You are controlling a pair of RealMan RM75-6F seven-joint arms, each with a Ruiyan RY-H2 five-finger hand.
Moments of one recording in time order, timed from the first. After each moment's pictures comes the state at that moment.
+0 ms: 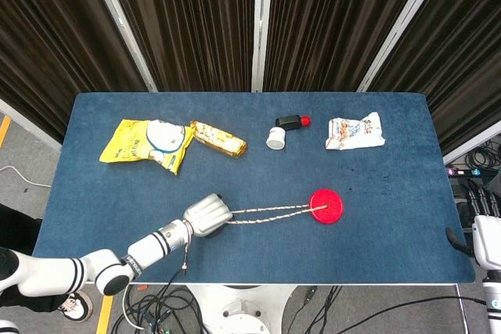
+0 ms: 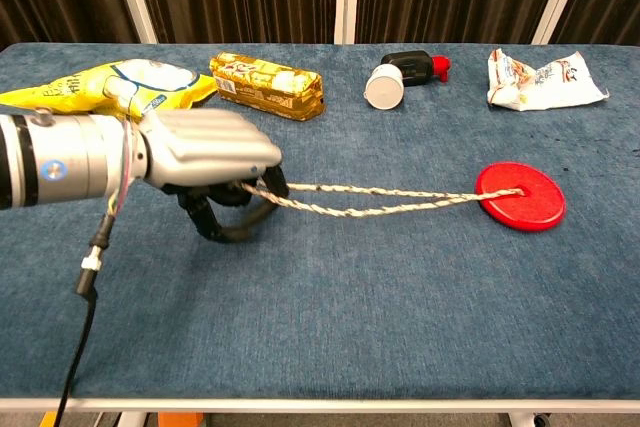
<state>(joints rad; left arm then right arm) -0.91 -1.51 -0.03 -1.59 1.30 0.75 0.42 0.06 -1.13 0.10 -1.49 -1.38 1.42 0.04</state>
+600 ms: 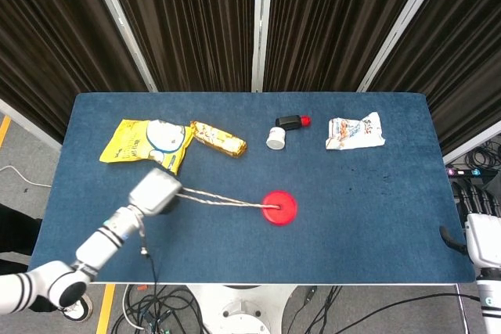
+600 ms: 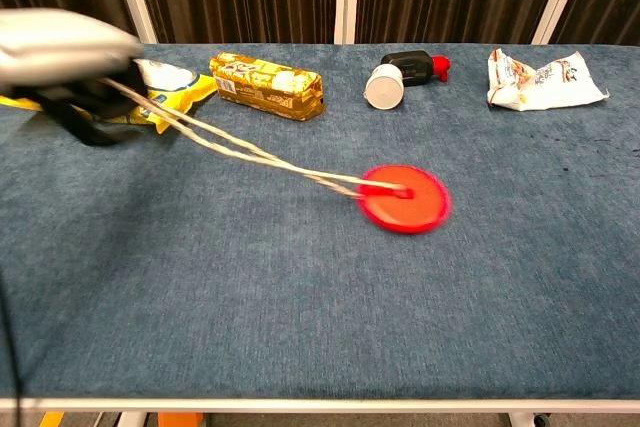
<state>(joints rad) -0.72 -1.25 -0.02 -1.69 1.27 1.01 0.35 0.07 -1.13 0.10 -1.51 -1.38 1.40 0.02</state>
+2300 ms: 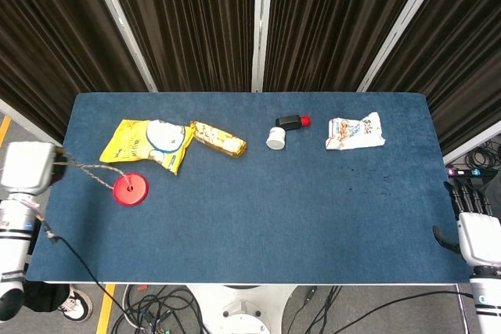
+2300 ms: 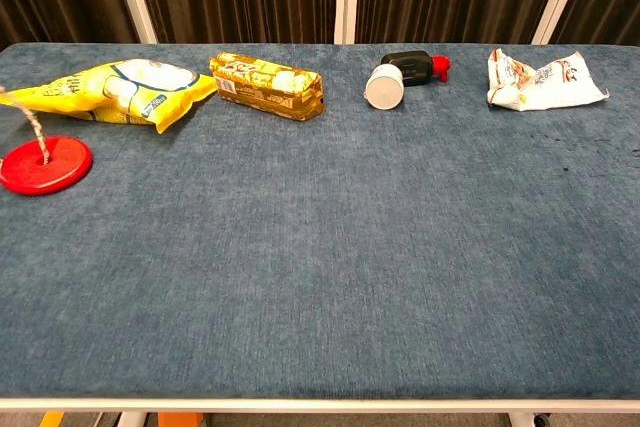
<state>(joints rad) -0.47 -1.06 -0.14 -1.68 1.16 1.28 0.35 0.09 -1.14 0.09 -1.53 -1.39 1.39 -0.01</state>
